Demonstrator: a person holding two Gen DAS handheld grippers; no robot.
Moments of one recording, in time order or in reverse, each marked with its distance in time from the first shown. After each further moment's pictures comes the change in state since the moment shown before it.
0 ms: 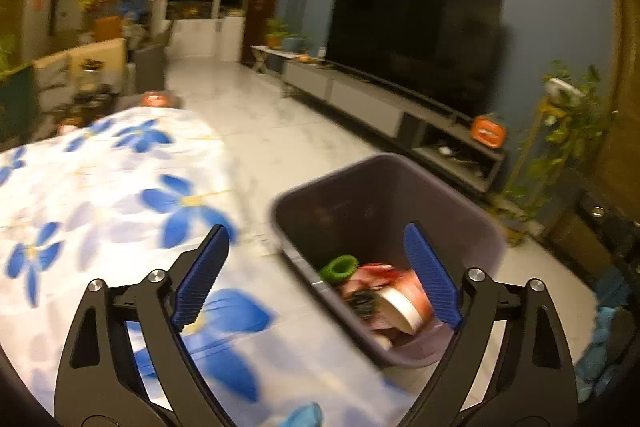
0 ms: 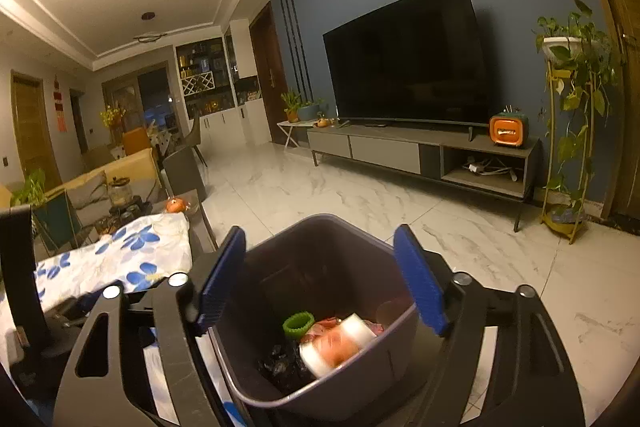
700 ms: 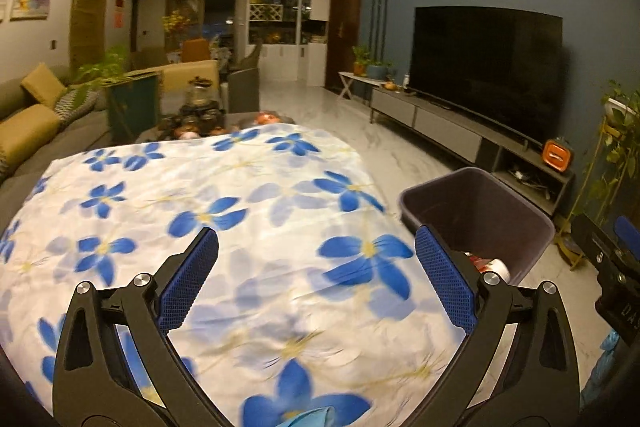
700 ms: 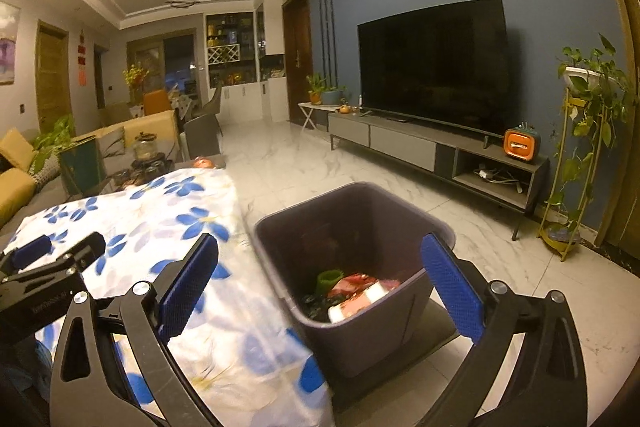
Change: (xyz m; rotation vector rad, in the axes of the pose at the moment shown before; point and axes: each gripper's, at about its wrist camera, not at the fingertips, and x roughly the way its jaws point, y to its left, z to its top) left arm -0.147 0.061 -0.033 -0.054 -0.104 0.307; right arm -0.062 0.061 -0.025 -0.142 0.060 0.043
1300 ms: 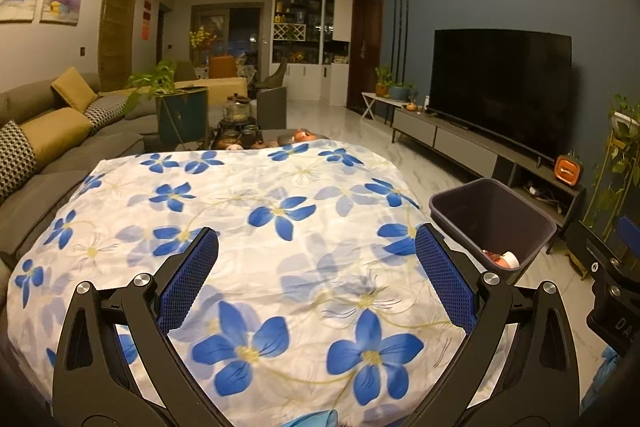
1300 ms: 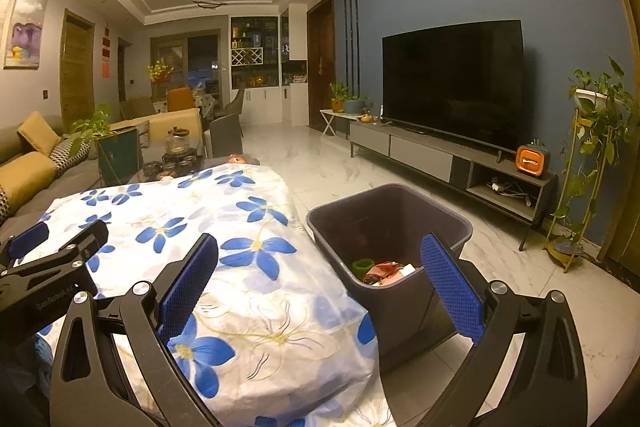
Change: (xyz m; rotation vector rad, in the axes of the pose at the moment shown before) left arm -0.087 0.054 -0.018 -0.028 -0.079 0.065; right arm -0.072 0.059 -0.016 -0.053 -0.027 0.045
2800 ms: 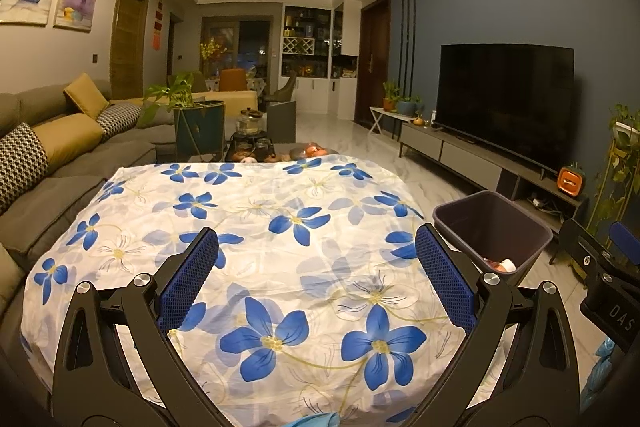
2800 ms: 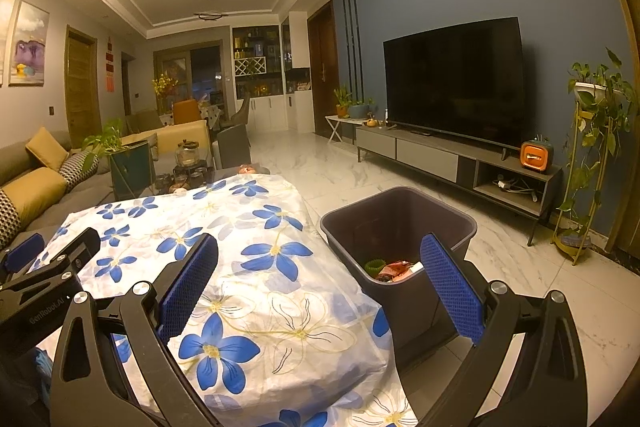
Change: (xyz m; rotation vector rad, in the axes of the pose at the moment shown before) left arm -0.035 0.009 0.001 -0.006 -0.041 0.025; right arm -0.018 0.009 -0.001 0.043 -0.020 0.024
